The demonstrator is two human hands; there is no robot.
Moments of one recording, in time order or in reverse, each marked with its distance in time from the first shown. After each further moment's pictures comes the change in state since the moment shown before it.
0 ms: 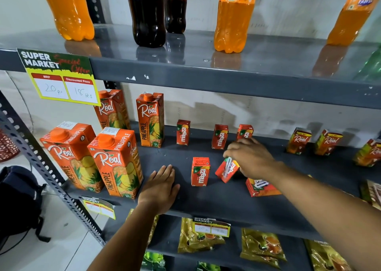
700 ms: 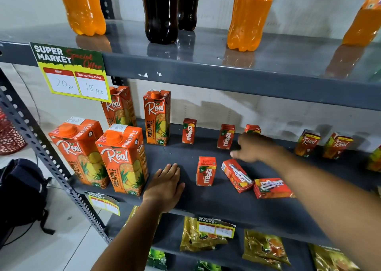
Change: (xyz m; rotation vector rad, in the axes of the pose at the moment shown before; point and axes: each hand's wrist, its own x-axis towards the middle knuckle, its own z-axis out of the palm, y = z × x) left_hand 0.001 -0.001 -0.001 0.016 0.018 0.006; right_hand 0.036 -0.001 -0.023 0.214 -0.235 0.386
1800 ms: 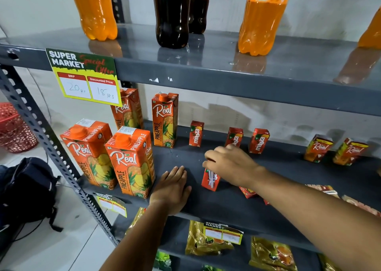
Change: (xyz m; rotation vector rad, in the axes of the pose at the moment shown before) left_hand 0.002 -0.001 -0.003 0.004 -0.051 -0.001; right_hand -0.015 -0.055 0.033 -0.420 0.383 -0.762
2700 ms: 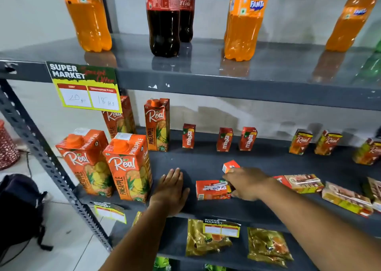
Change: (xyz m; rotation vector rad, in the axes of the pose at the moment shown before) left_hand 0.003 -0.001 0.006 -0.007 -0.035 0.018; right_hand -0.052 -0.014 0.010 0.369 -0.470 0.408
